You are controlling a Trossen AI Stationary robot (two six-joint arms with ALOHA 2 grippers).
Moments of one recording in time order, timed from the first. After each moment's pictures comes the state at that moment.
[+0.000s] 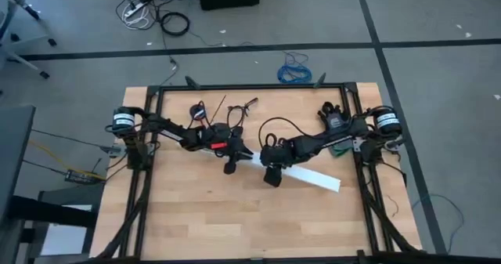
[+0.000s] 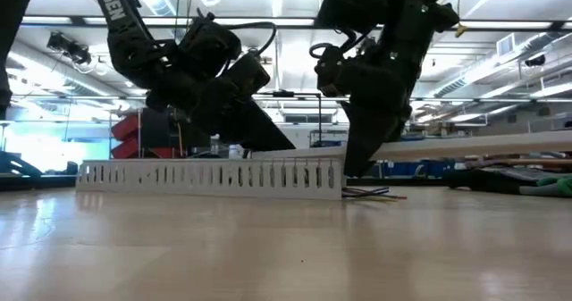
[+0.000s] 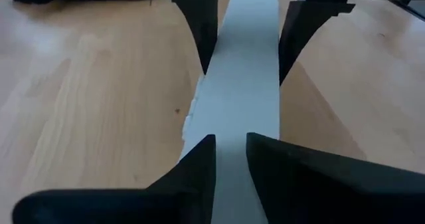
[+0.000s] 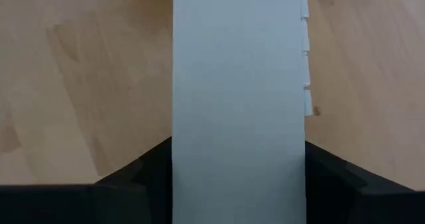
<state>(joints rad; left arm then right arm) 0.14 1.79 0.67 0.64 0.29 0.13 0.12 1.78 1.10 -0.44 0.16 0.47</state>
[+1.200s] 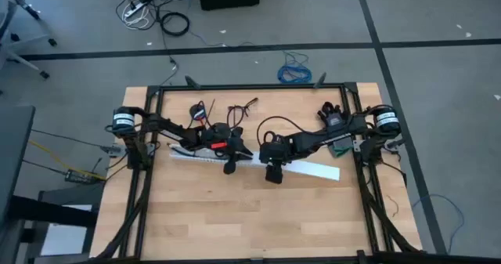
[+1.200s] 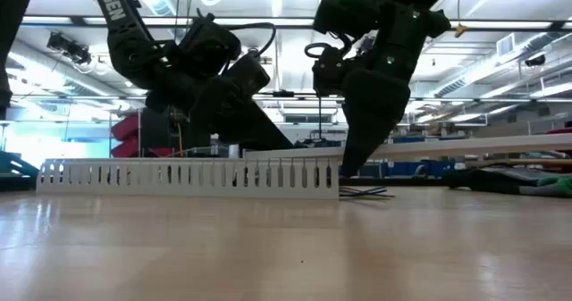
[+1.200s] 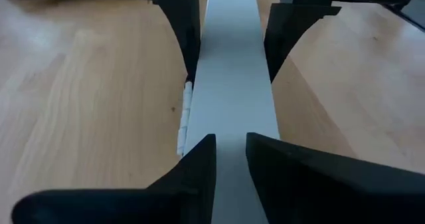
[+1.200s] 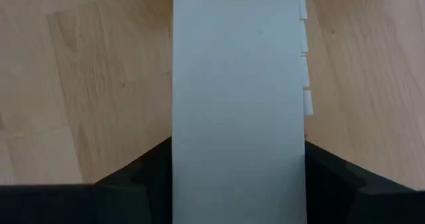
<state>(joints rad) 0.14 1.79 0.66 0.64 0.31 0.10 0.08 1.78 1.10 -0.41 0.13 0.30</state>
